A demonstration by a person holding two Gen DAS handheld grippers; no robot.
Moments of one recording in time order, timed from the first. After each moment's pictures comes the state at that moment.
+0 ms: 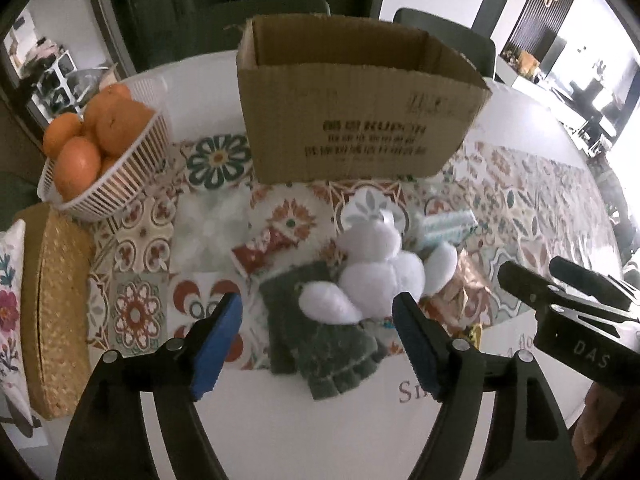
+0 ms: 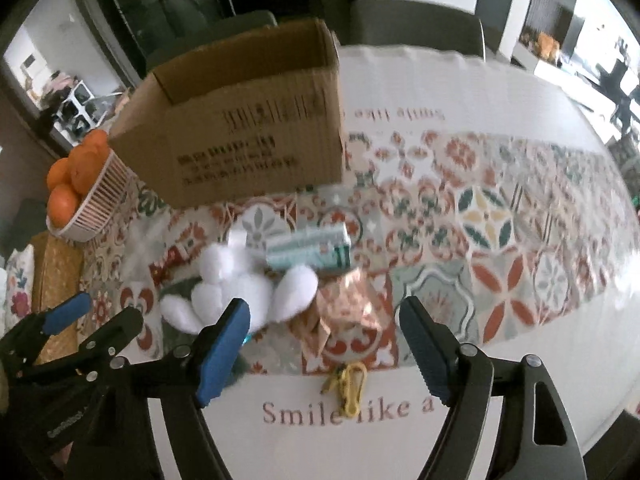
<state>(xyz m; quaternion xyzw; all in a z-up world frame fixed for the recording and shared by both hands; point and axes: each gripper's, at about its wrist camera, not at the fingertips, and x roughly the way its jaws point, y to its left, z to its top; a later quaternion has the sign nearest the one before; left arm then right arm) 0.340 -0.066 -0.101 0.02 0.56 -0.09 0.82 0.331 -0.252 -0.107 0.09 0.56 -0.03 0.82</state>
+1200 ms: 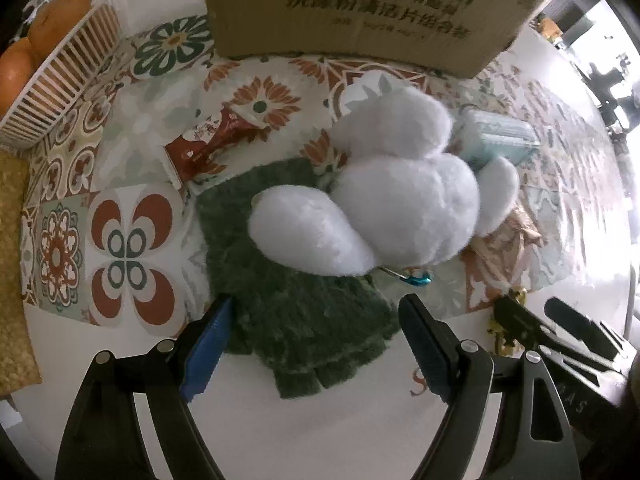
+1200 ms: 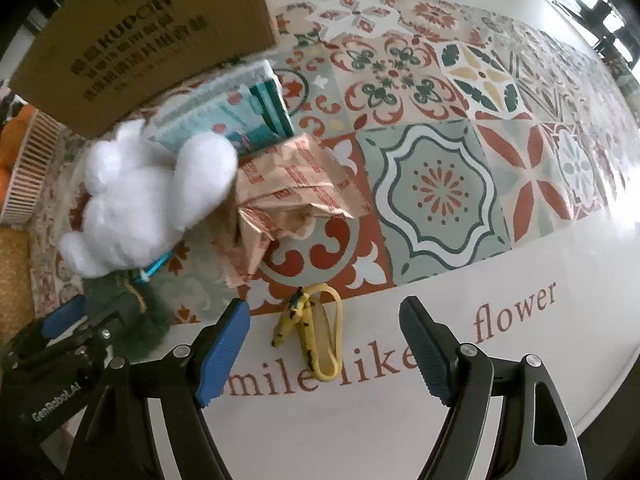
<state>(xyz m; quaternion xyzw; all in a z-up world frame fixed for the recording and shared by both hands) 0.349 -0.084 -0.208 0.00 0.66 -0.09 0.74 0.308 -0.265 -0.211 0.12 0.66 -0.09 0.74</state>
